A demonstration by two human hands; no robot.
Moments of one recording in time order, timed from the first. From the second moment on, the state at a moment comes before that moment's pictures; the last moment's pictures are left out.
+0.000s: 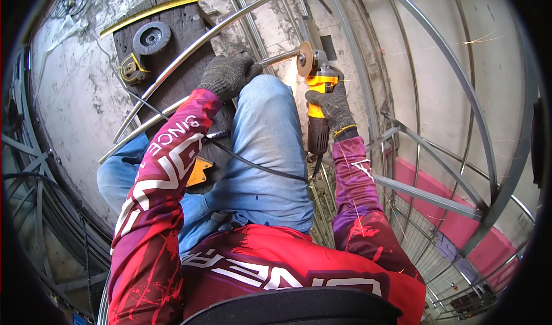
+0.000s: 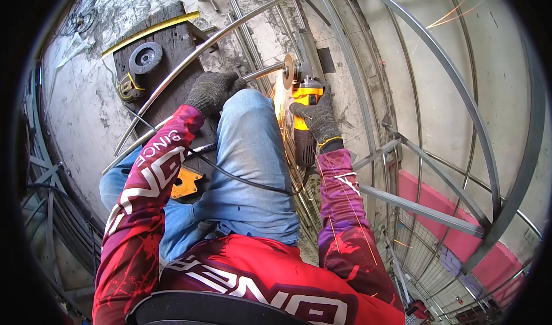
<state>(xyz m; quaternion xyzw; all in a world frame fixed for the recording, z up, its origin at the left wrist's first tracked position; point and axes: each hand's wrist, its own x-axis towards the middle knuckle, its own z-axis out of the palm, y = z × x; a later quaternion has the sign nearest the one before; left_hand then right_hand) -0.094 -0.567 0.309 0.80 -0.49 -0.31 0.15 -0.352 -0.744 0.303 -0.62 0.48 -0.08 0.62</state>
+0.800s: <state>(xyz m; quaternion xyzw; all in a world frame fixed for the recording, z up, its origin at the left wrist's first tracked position) -0.095 -0.567 0.312 0.81 -0.48 -0.32 0.14 -0.347 -0.732 0.323 -0.65 0.49 -0.04 0.58</state>
